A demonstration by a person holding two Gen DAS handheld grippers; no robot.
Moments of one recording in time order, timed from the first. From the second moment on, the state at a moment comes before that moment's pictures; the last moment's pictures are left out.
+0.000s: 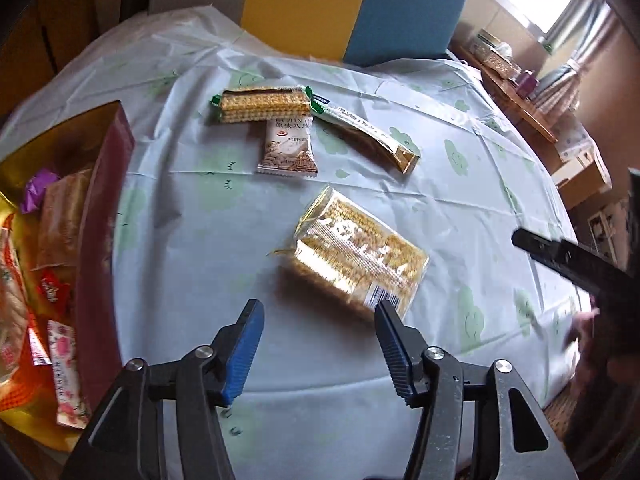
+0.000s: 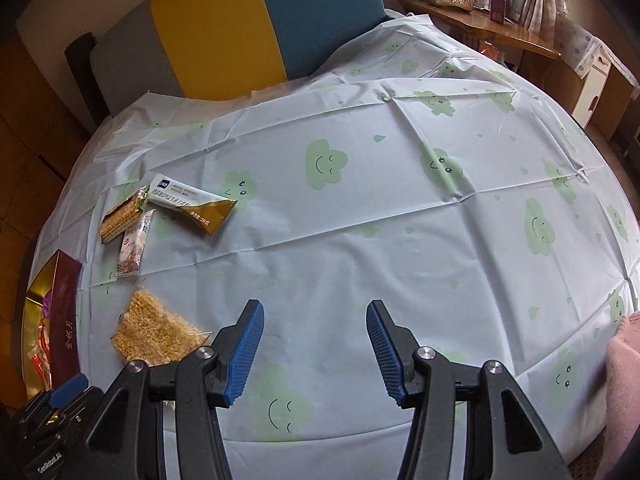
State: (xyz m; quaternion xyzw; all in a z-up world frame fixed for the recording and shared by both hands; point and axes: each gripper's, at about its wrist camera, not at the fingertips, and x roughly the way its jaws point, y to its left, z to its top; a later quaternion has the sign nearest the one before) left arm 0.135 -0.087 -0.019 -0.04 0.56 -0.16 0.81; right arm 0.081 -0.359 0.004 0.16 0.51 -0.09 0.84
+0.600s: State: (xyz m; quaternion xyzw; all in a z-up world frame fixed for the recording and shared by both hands) left arm 0.195 -0.152 -0.043 -0.04 0.61 -0.10 0.78; right arm 0.079 -0.361 0.008 0.20 0.51 -0.06 0.84
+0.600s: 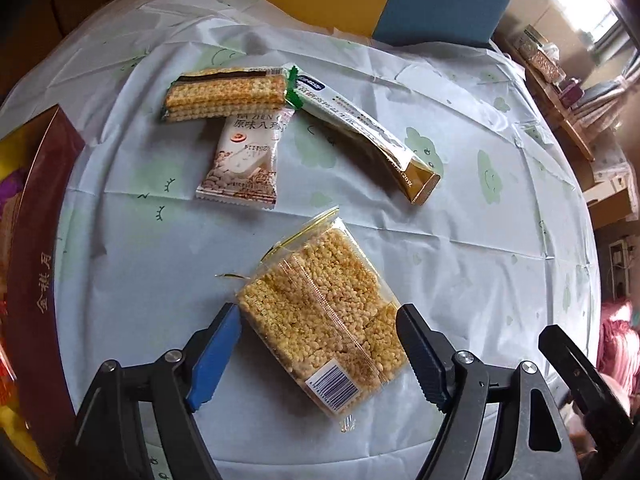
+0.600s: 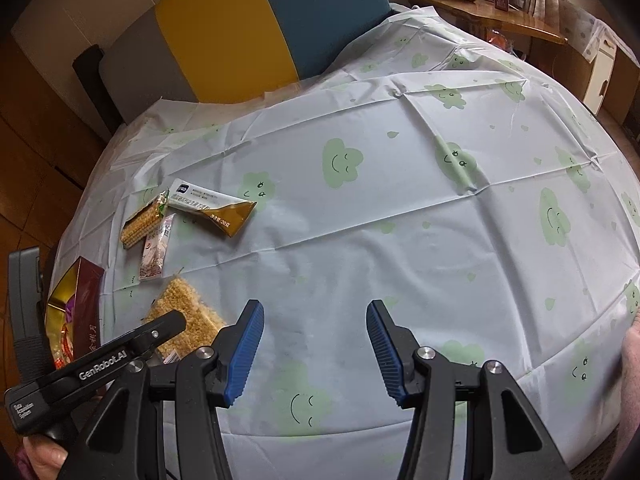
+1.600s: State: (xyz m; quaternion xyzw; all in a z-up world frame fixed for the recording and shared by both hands) left arm 0.128 -0.155 -0.065 0.10 0.54 -0.18 0.82; right arm 0.078 -0.368 -0.004 0.25 0.52 -0.05 0.81
